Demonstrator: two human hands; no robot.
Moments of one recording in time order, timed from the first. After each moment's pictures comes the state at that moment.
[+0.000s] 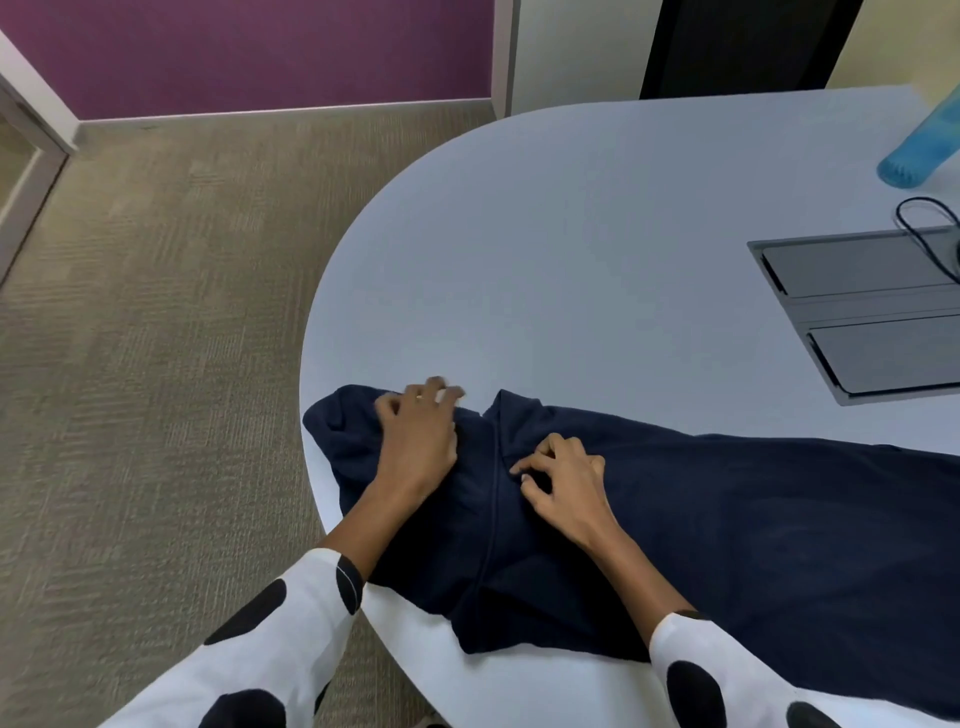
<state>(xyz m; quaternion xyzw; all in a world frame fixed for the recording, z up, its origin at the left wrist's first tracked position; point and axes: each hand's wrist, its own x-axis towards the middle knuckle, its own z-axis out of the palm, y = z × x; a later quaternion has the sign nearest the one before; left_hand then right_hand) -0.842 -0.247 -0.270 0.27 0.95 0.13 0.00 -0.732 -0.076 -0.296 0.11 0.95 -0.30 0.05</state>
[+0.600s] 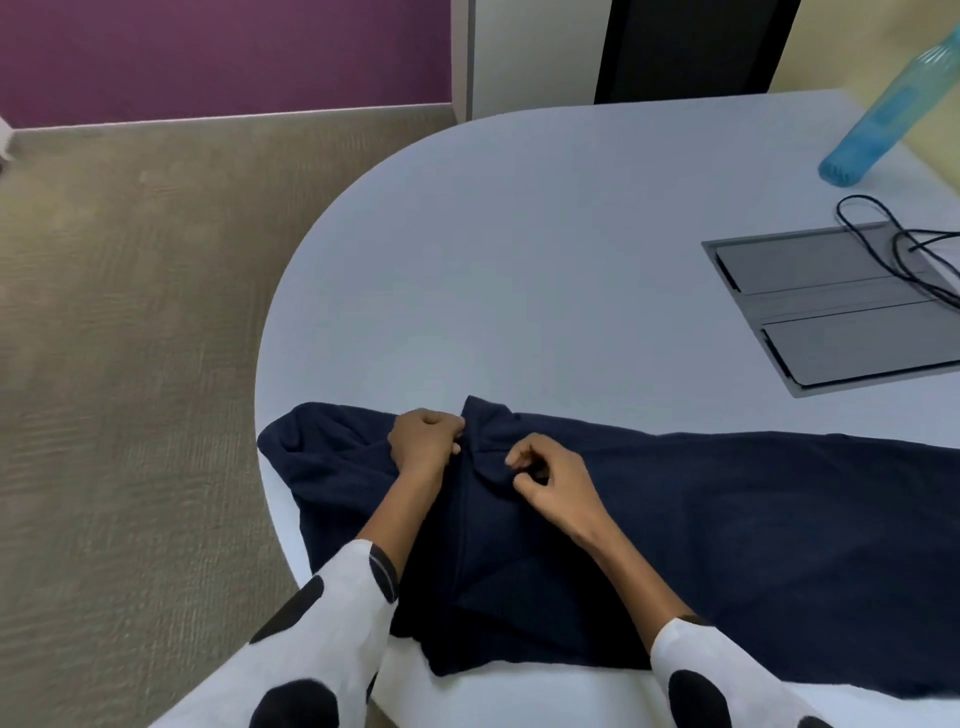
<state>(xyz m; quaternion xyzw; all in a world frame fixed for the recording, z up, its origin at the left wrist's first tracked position) -0.846 -0.183 -0.279 -0.20 0.77 0.55 0.24 -0.732 -0.053 -0.277 0.18 0.84 -0.51 0.03</state>
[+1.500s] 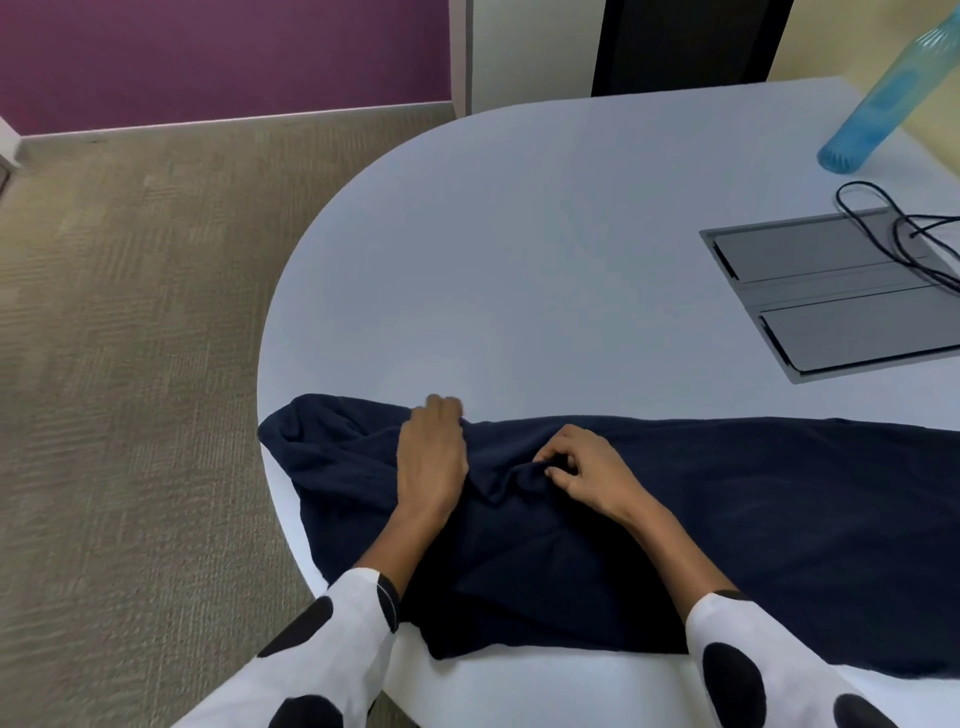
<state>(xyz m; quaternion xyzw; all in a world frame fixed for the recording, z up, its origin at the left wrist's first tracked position) -0.807 -0.193 -0.279 0.19 0.95 0.24 0.01 -0.721 -0.008 -0.278 0.12 0.92 -0.36 0.13</state>
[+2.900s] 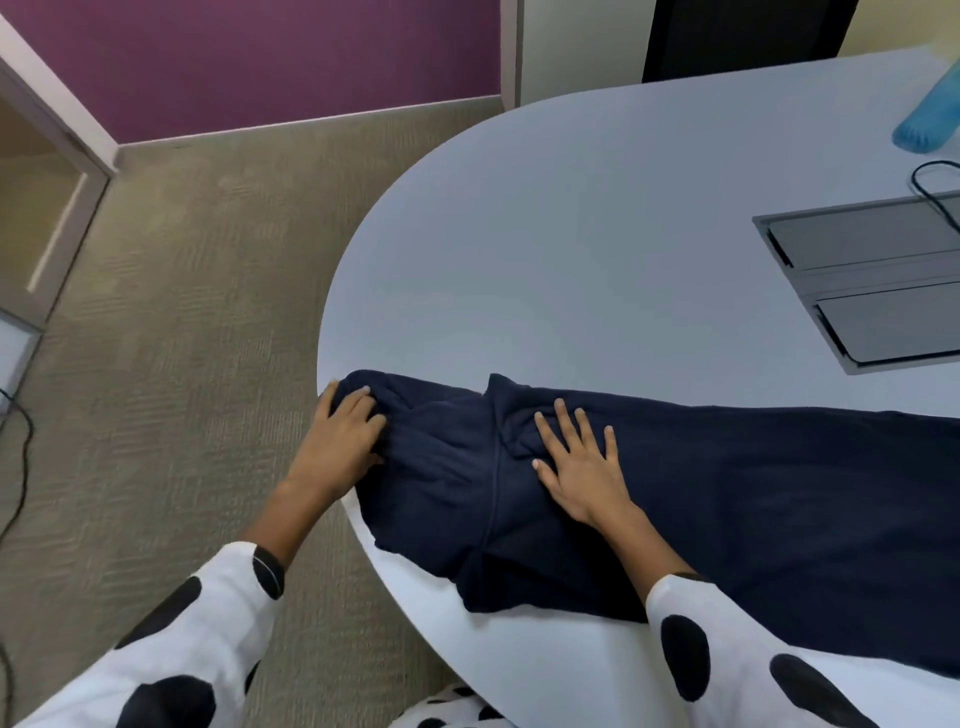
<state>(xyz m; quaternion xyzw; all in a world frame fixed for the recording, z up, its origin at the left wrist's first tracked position) -0.847 -0.343 -0.260 0.36 0.93 -0.08 0.04 -0.715 -0.061 -0.315 0.10 0.97 -0.12 0.21</state>
